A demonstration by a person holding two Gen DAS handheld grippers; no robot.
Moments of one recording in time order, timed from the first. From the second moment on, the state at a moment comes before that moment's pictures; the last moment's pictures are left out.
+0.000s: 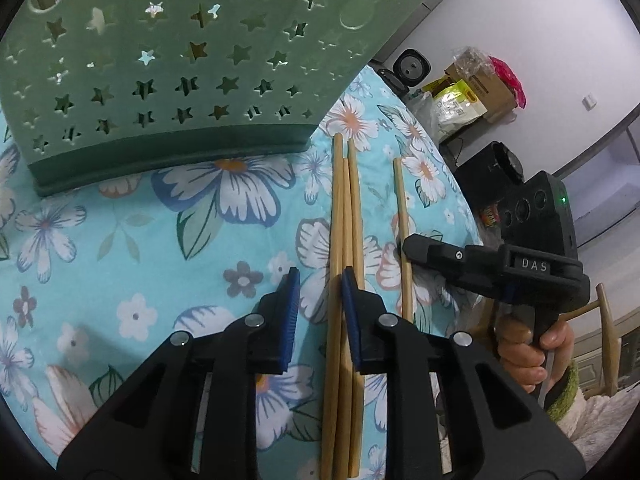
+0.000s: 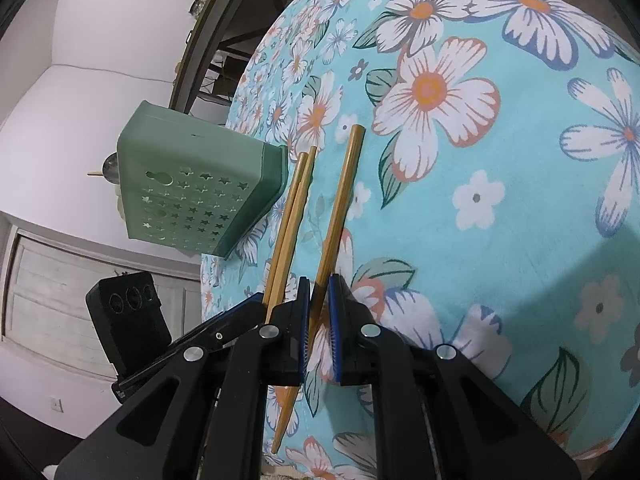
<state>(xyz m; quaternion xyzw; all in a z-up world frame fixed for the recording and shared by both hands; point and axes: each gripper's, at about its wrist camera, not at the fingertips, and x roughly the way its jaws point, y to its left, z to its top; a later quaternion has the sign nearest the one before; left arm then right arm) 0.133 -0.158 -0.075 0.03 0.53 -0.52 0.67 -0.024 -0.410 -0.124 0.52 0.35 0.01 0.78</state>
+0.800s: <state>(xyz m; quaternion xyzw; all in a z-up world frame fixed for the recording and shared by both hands) 0.138 -0.129 -0.050 0.10 0.49 -0.49 0.72 -0.015 -0.405 -0.102 0.45 0.37 -0.01 0.81</state>
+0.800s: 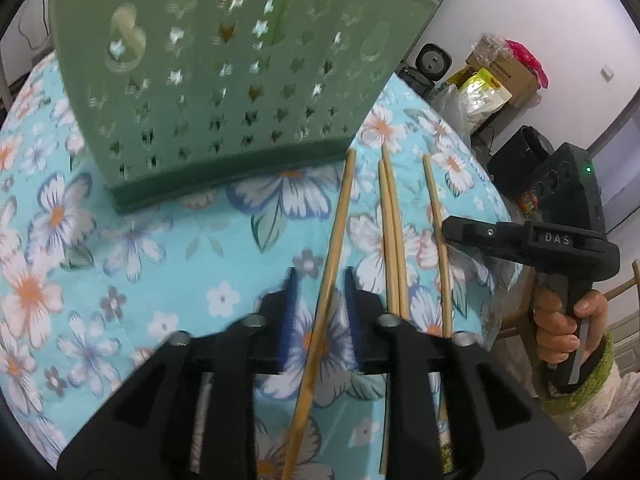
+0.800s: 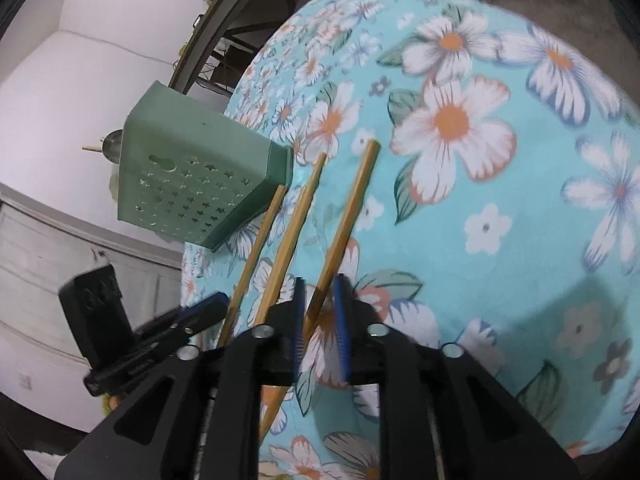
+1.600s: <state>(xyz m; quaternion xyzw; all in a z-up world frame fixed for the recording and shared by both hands) 0.139 -0.216 -0.059 0.22 0.41 -0.47 0.75 0.027 -0.439 -0.106 0.45 0.35 -0.08 0.82</state>
